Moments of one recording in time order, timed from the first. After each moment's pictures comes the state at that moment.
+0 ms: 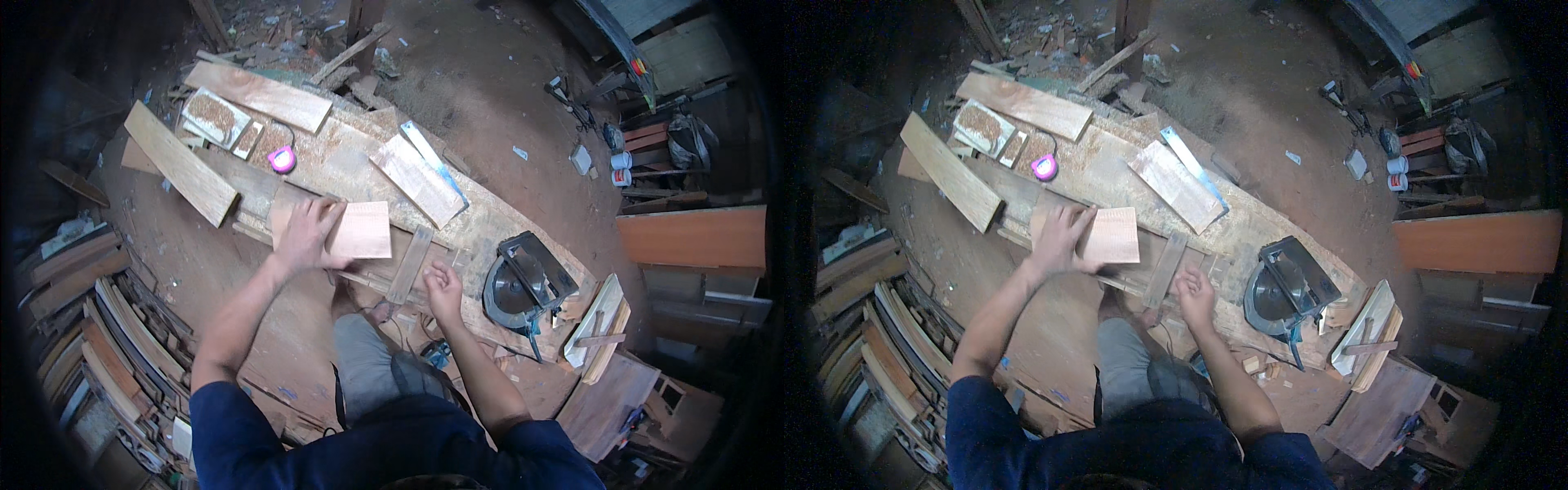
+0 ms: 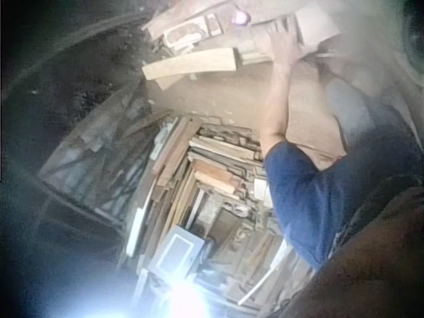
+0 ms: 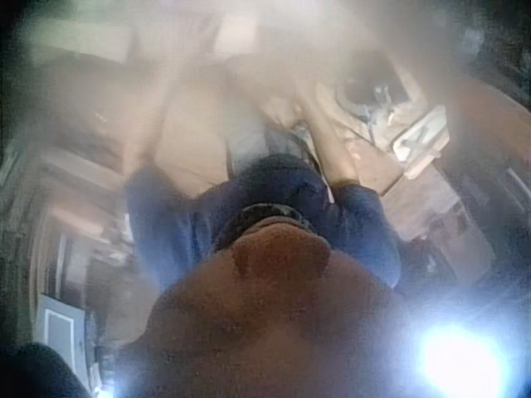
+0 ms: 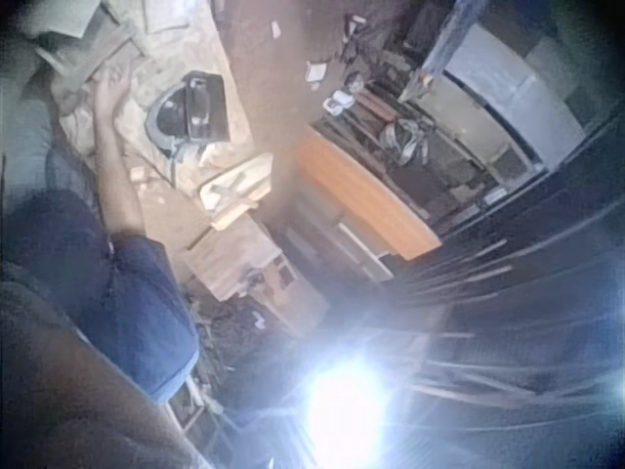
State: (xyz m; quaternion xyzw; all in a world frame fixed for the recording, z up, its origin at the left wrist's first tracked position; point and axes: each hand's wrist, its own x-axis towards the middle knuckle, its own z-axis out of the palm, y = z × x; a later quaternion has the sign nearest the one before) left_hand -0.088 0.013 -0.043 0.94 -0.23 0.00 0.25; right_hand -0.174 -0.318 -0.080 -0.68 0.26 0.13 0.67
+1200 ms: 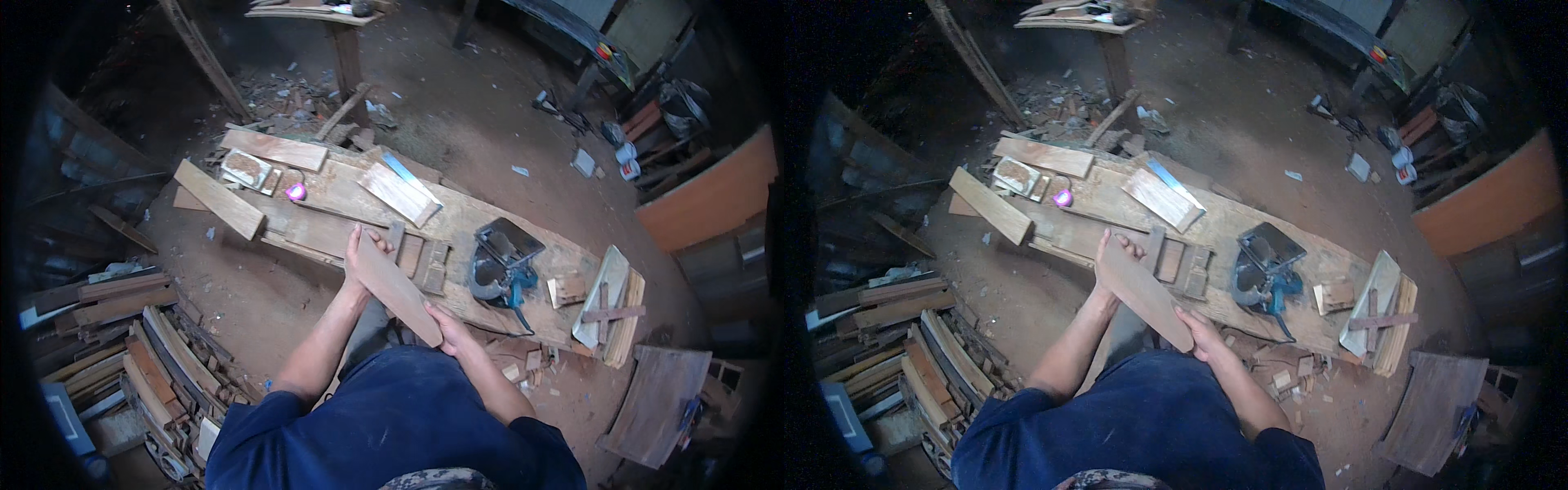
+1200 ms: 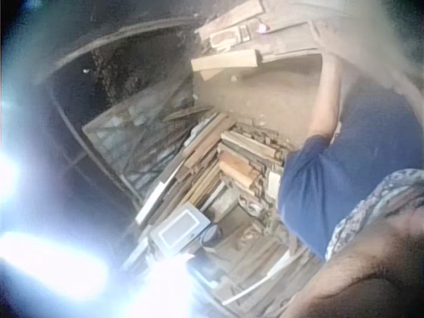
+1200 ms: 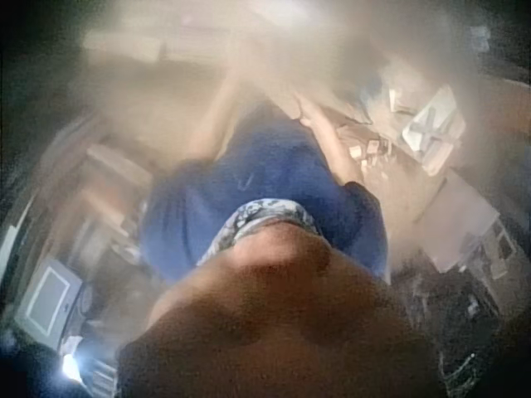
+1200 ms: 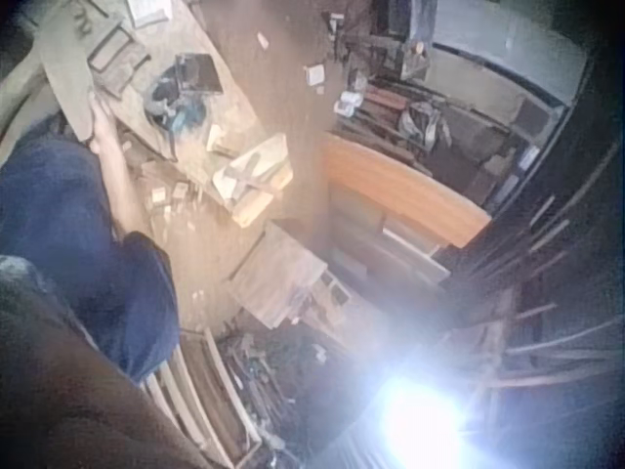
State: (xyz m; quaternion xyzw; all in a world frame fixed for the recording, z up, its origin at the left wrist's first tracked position) left_hand -0.185 -0.194 0.063 0.23 0.17 -0.14 0.95; right_hand -0.306 -0.421 0.018 -0.42 0.28 0.37 0.78
